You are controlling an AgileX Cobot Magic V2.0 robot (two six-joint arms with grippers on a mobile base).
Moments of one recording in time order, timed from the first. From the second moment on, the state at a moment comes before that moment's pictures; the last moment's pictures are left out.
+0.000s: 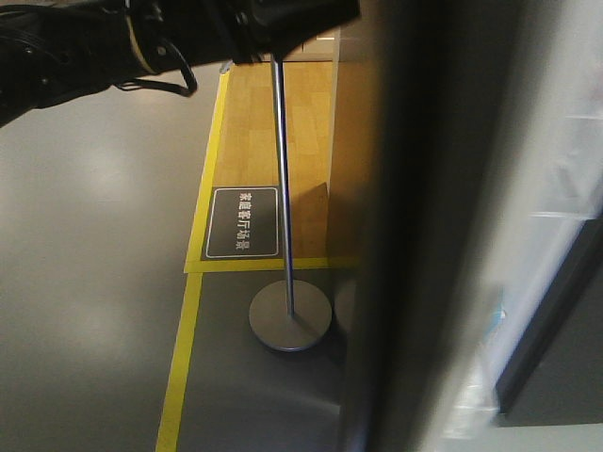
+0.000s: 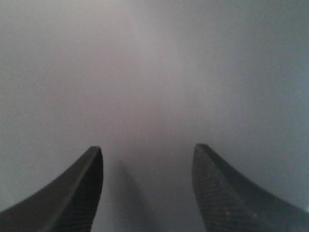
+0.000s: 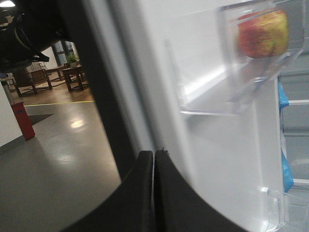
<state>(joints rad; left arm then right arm) -0.33 1.83 -1.71 1.36 -1.22 -2.15 -0.03 0.18 -0.42 1.03 0.55 -0.70</state>
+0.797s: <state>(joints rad) -0.14 1.83 -1.71 1.47 -1.17 -2.15 -0.03 0.69 -0.69 1.05 -0.13 -1.11</state>
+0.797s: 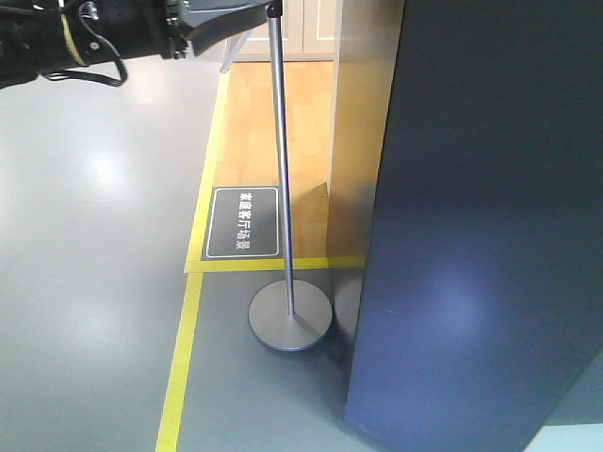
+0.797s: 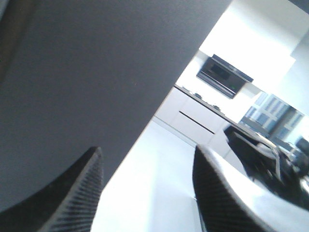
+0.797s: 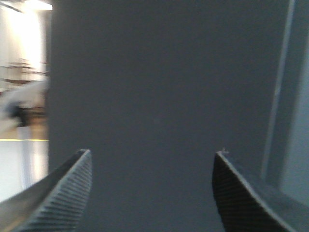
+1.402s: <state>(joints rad) -0.10 1.83 -1.71 1.51 -1.17 -2.15 -0.03 1.45 -1.17 1.12 -0.31 -1.16</state>
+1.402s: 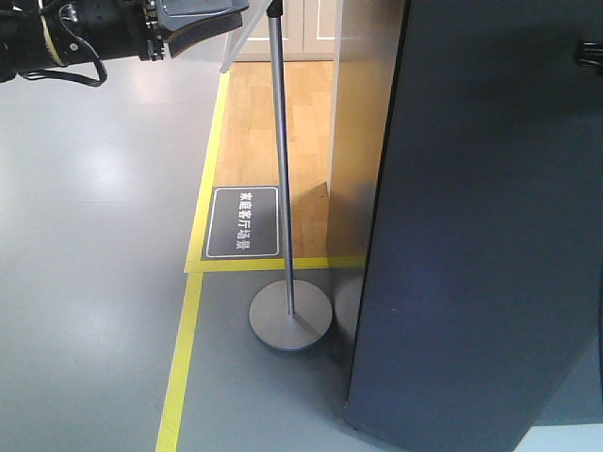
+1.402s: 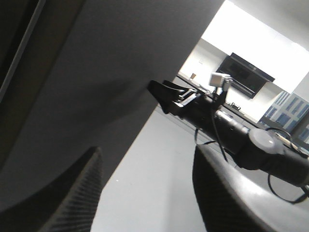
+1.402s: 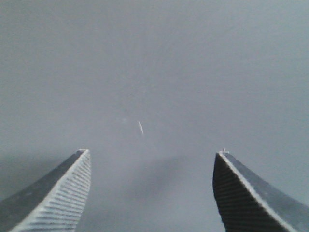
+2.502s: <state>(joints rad) -0.09 1.82 -1.71 1.59 -0.89 -2.15 -0.14 1.81 -1.60 1.13 0.08 -1.16</state>
